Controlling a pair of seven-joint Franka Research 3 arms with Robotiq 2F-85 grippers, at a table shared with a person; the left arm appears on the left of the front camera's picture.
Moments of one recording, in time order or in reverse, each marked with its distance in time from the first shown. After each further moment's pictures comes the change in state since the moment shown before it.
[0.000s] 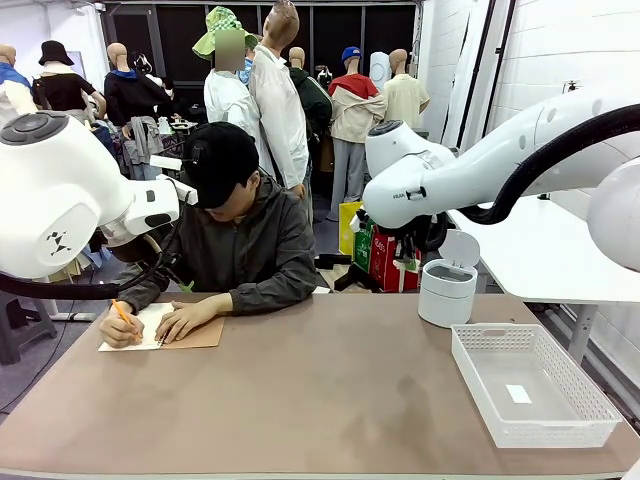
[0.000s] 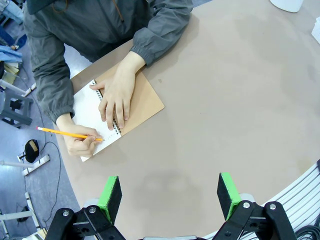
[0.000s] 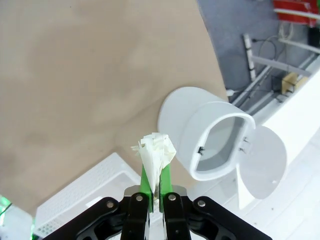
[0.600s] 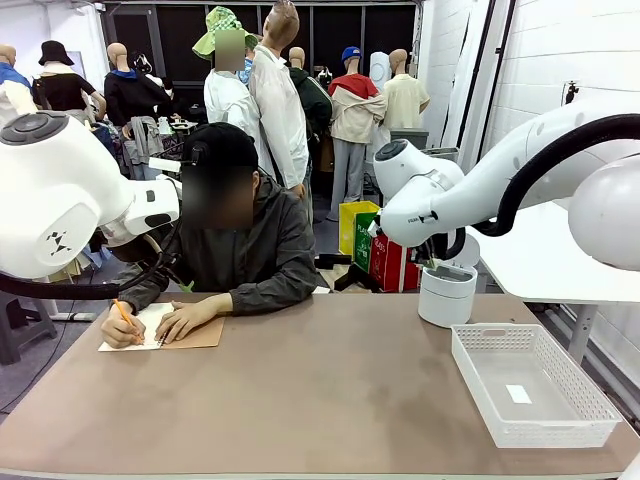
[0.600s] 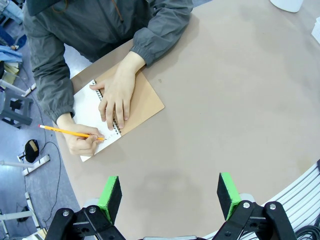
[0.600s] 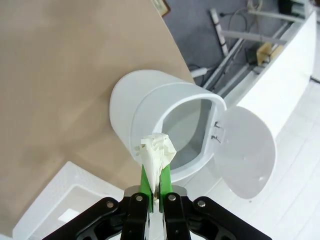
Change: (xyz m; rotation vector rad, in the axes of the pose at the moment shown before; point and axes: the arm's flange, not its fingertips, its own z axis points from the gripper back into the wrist) left arm 0.000 0.000 0.000 0.000 0.000 0.000; right arm -0.012 -0.032 -0.055 -0.143 0.074 -0.105
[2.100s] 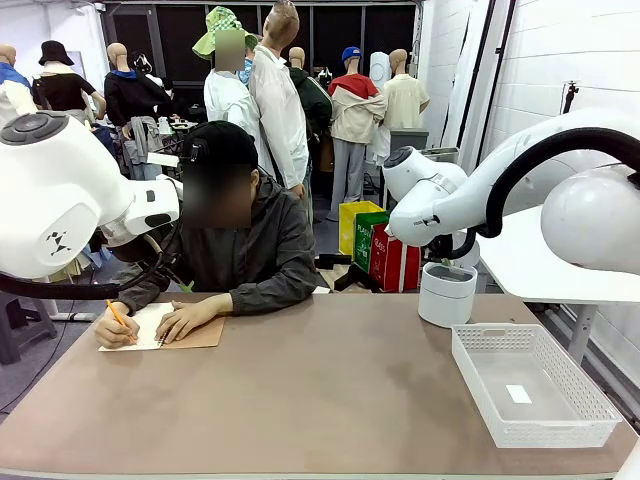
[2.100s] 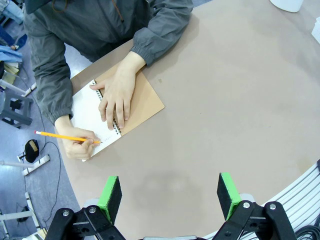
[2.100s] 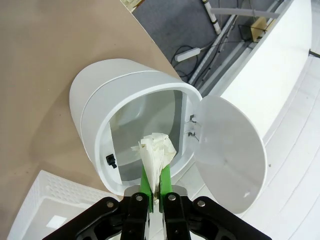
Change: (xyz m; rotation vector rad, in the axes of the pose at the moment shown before) left arm 0.000 0.000 0.000 0.000 0.000 0.000; right arm 0.001 -0.040 -0.041 -0.018 0.084 -0.085
